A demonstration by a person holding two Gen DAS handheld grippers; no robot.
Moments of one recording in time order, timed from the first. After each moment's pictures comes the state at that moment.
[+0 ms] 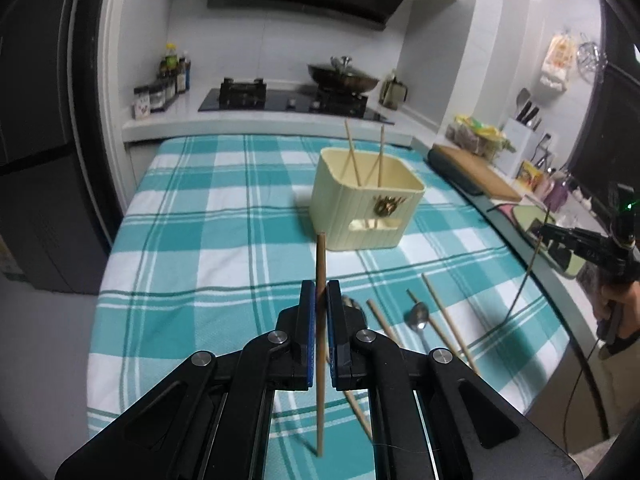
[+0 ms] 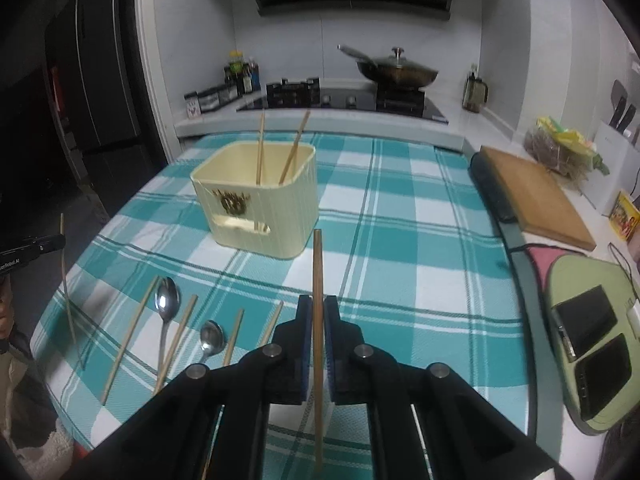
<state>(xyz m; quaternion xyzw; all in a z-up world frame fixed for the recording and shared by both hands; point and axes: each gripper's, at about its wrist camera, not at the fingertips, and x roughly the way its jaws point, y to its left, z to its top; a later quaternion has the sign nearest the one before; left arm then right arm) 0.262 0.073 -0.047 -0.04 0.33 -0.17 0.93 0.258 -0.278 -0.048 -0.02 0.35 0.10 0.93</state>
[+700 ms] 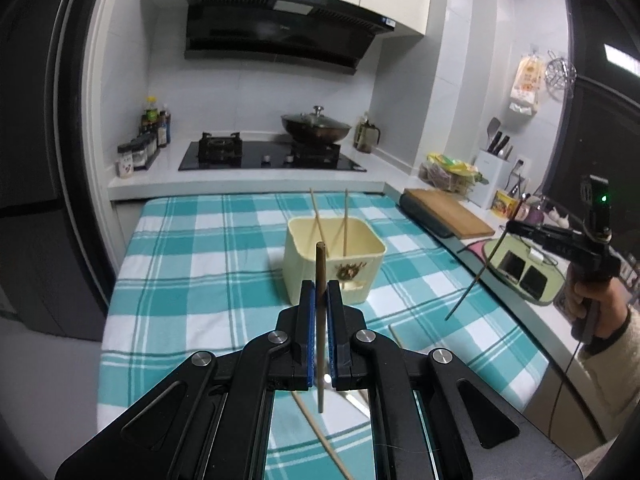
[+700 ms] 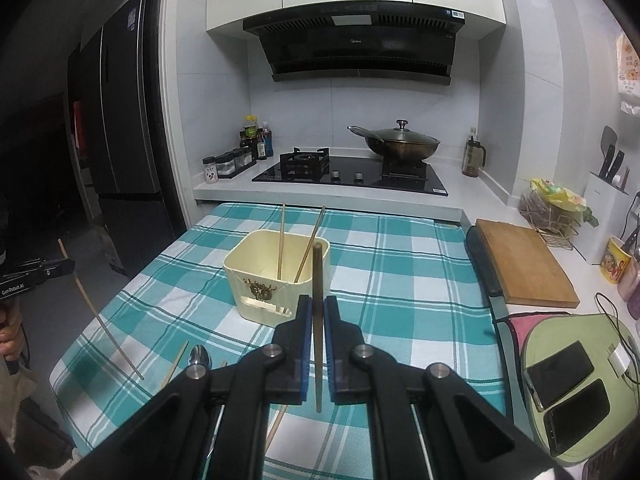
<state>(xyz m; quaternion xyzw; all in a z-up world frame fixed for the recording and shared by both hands) 0.258 0.055 0.027 -0.03 0.25 -0.20 0.94 0.272 -0.270 0.023 -0.01 0.27 0.11 0.96</state>
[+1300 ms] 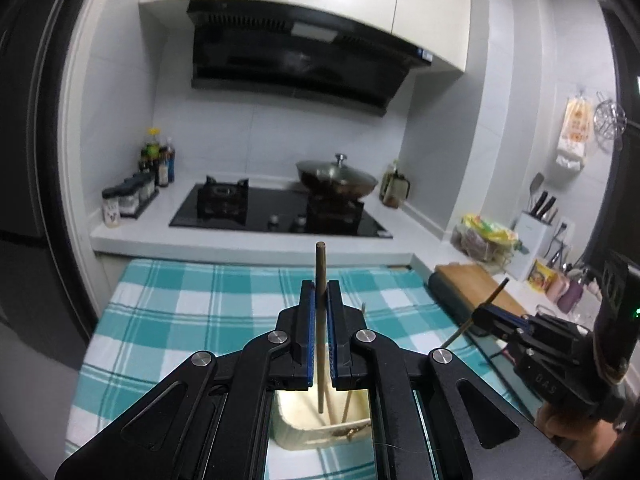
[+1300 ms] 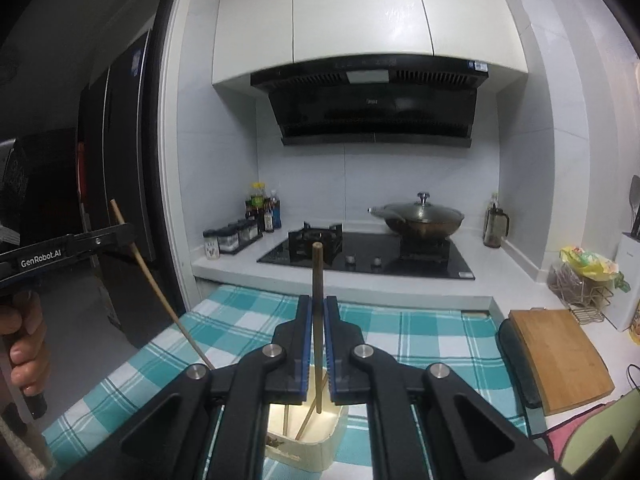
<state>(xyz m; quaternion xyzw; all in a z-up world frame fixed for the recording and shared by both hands) 0.450 -0.027 0.057 -0.06 0.23 -0.15 0.96 0.409 -0.211 0.038 -0.01 0.20 0.13 0.97</state>
